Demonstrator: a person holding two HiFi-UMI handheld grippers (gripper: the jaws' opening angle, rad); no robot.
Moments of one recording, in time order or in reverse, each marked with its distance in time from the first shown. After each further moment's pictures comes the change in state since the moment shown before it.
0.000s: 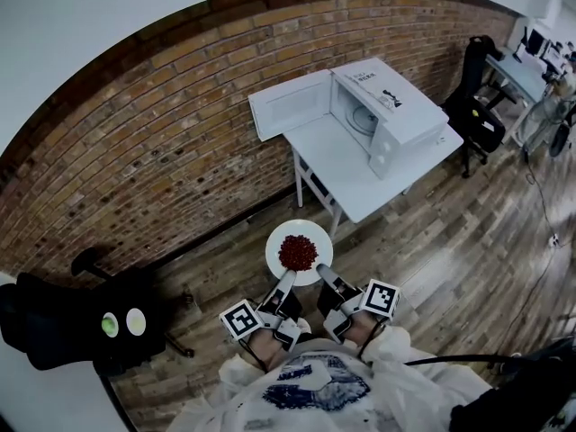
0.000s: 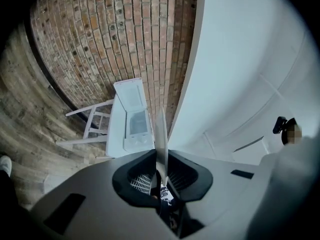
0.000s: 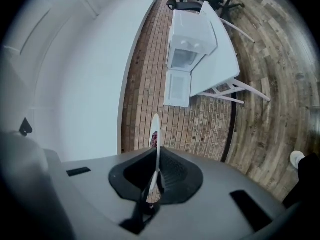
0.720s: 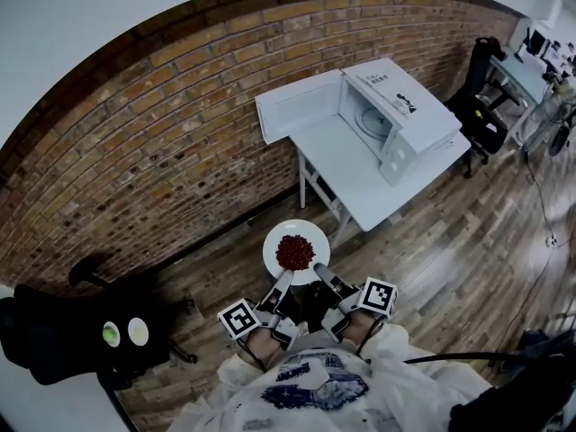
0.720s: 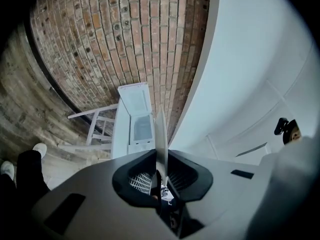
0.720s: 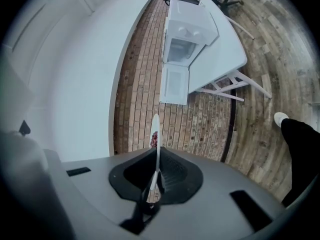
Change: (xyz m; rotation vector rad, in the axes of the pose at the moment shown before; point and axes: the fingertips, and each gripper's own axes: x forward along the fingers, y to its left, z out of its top) left arm 0.012 0.023 0.072 -0.041 0.000 0.013; right arm 0.075 -0.017 0.002 0.007 0.007 -0.046
